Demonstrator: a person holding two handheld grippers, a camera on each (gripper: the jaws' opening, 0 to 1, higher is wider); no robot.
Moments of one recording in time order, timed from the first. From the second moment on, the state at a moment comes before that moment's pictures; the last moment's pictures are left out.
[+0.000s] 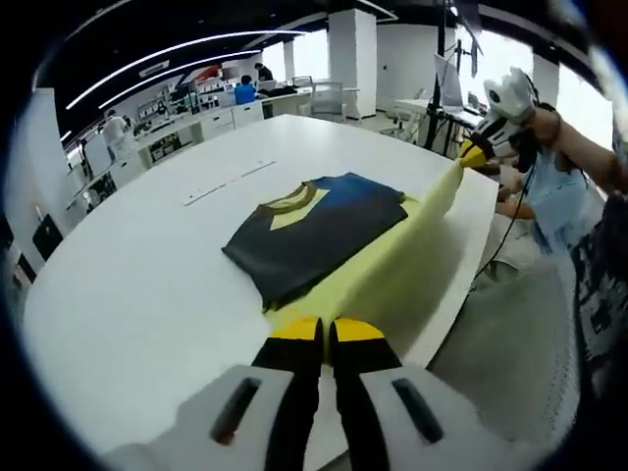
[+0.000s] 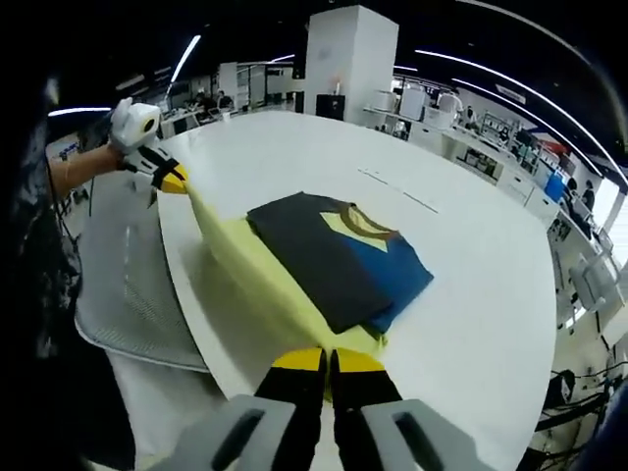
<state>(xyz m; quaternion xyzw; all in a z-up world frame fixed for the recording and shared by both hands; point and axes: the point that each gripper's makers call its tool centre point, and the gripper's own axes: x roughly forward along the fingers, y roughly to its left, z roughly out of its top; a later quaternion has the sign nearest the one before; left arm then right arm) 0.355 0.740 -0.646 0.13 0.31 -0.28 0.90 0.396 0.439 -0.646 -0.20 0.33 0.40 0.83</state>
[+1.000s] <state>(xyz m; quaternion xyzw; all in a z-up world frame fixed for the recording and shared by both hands) 0.474 0.763 -0.620 0.18 0.23 -0.16 0.94 0.516 0.458 -0.616 -0.18 0.24 0.28 0.91</state>
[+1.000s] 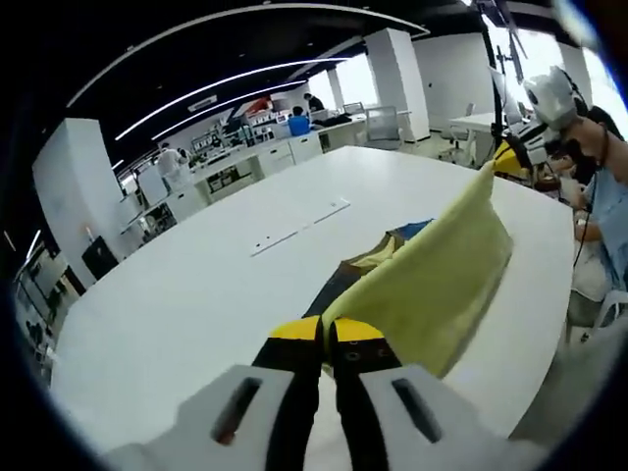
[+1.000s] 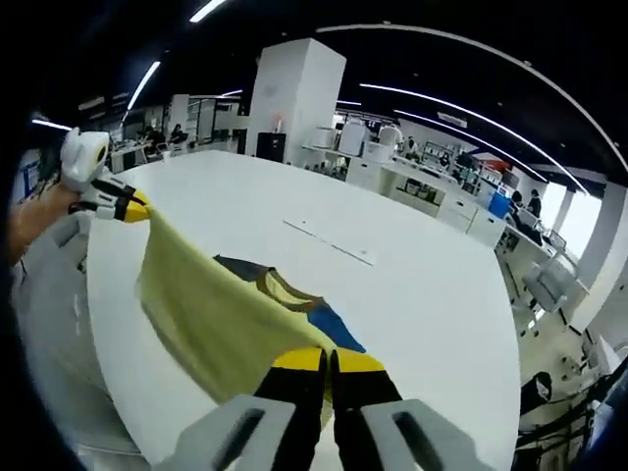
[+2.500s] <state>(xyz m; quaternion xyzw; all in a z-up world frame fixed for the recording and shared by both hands) 0.592 0.783 -0.744 0.18 0.28 -0.09 0.94 0.636 0.473 -0.750 -0.27 0.32 0.26 0.87</state>
